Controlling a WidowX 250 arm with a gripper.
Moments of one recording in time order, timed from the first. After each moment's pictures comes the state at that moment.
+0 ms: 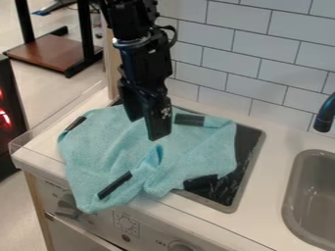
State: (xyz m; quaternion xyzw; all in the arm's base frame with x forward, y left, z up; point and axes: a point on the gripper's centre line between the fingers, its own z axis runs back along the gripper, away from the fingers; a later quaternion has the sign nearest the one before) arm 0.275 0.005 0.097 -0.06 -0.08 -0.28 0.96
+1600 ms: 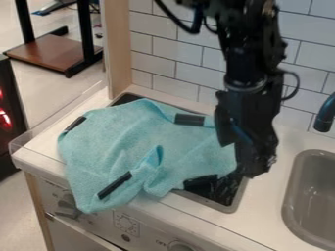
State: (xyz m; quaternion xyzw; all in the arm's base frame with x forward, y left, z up) arm 0.295 -0.118 0.073 -0.02 -0.13 -0.36 0.93
